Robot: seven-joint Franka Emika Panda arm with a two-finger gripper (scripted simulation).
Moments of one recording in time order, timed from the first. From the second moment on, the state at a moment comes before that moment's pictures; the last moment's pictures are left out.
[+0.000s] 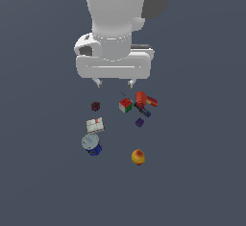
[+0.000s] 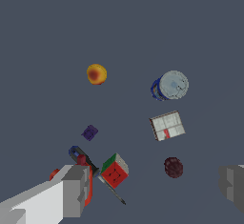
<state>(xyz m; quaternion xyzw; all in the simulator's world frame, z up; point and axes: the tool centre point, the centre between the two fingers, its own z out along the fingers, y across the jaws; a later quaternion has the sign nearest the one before) 0.008 -0.025 0.328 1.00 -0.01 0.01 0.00</state>
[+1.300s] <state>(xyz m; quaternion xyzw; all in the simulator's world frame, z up) 0.000 -0.035 0.298 1.00 -0.01 0.01 -0.01</state>
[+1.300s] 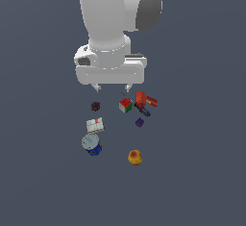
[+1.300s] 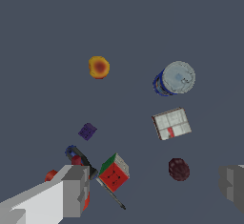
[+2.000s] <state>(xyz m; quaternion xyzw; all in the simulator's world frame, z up) -0.046 -0.108 0.179 1.00 0.01 0.01 -0.01</state>
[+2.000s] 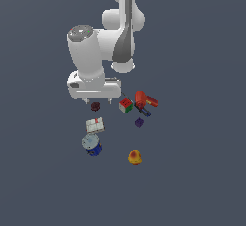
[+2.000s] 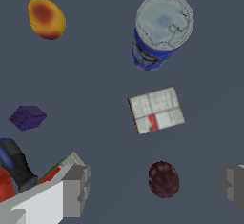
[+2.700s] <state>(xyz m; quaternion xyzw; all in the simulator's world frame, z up) -0.121 -0.155 0.092 1.00 0.02 0.00 0.00</state>
